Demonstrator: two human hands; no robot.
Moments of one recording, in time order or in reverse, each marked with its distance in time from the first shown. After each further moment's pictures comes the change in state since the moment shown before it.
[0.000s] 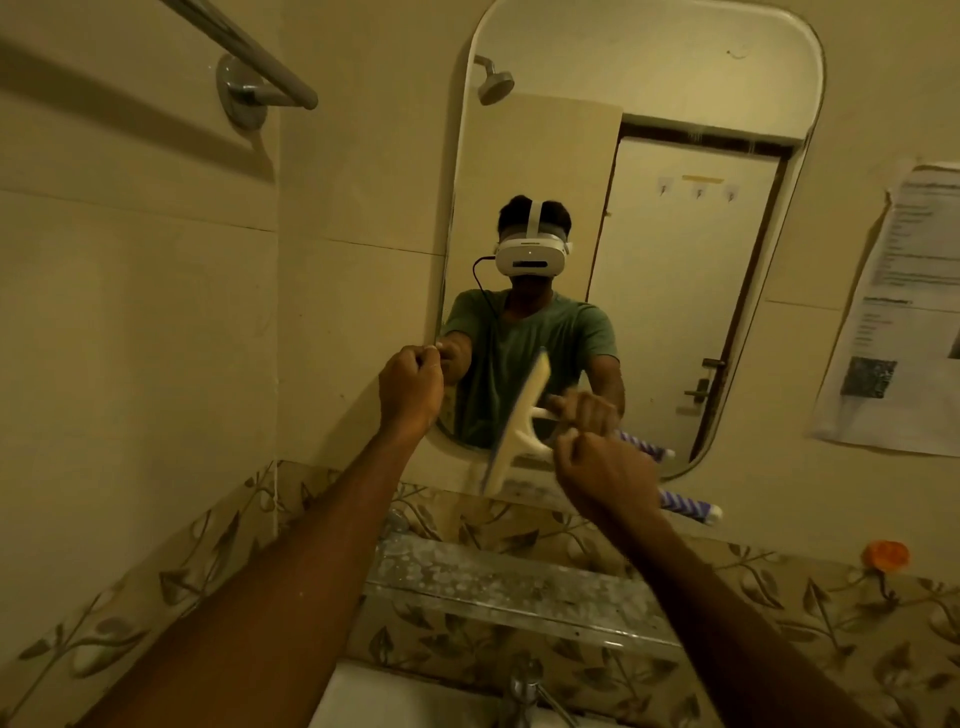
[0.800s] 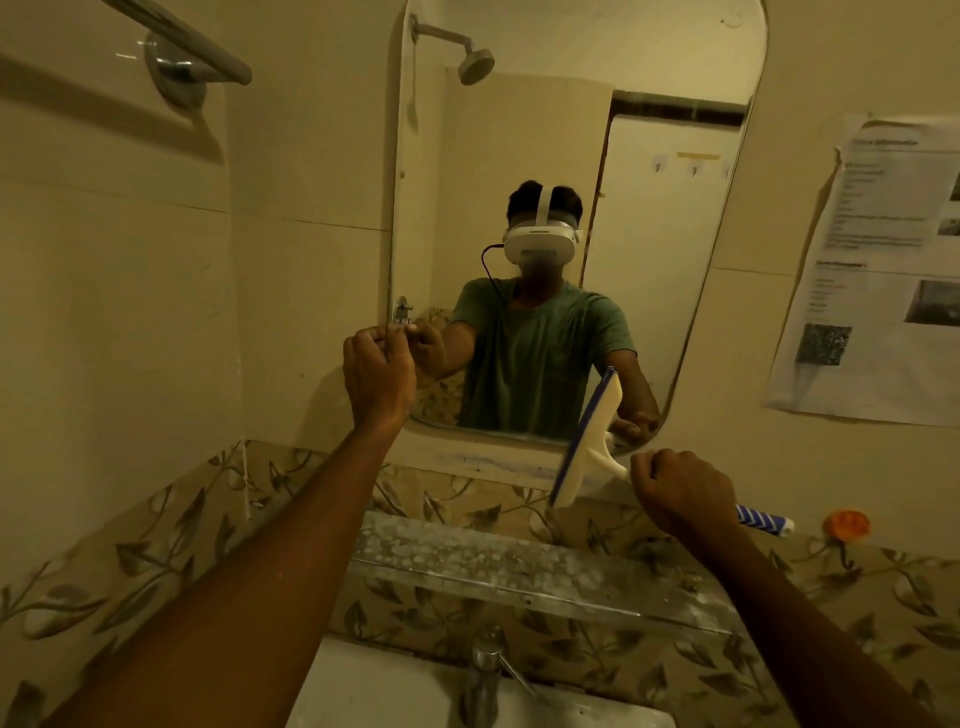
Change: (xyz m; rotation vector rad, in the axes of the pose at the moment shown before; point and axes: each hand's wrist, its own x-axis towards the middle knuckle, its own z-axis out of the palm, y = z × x) left_hand -0.032 0.006 0.024 0.025 0.209 0.051; right_hand -0.024 0.139 0.000 -0.101 -0.052 0.202
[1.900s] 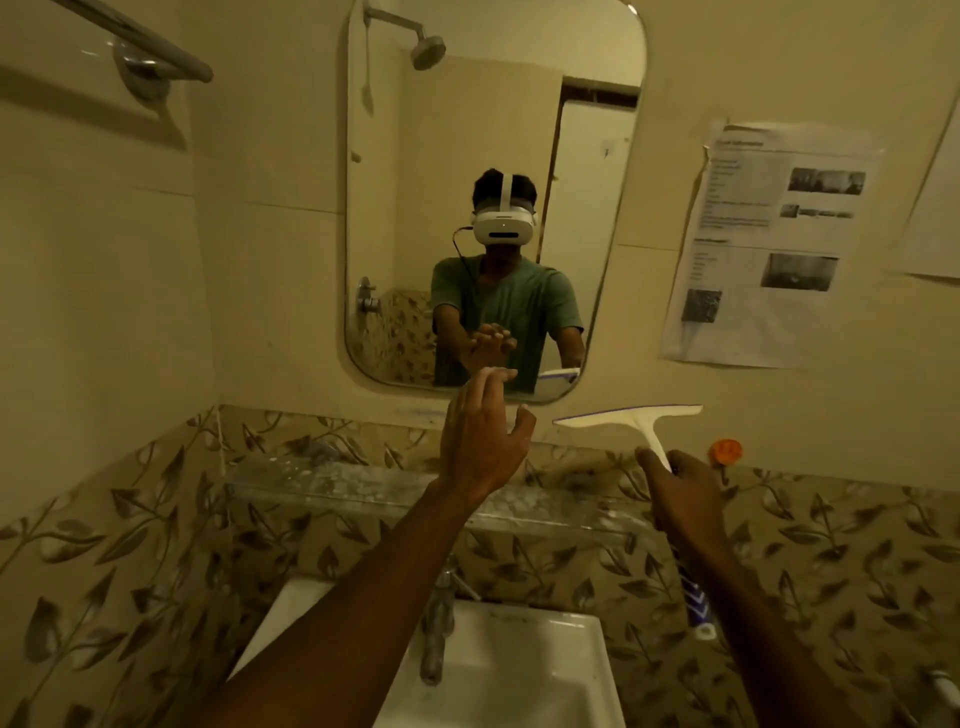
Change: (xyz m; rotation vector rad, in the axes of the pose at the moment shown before) left_hand -0.189 0.042 0.026 0.181 -0.405 0.527; right_hand -0.120 0.053 -0.041 0.851 0.188 0.294
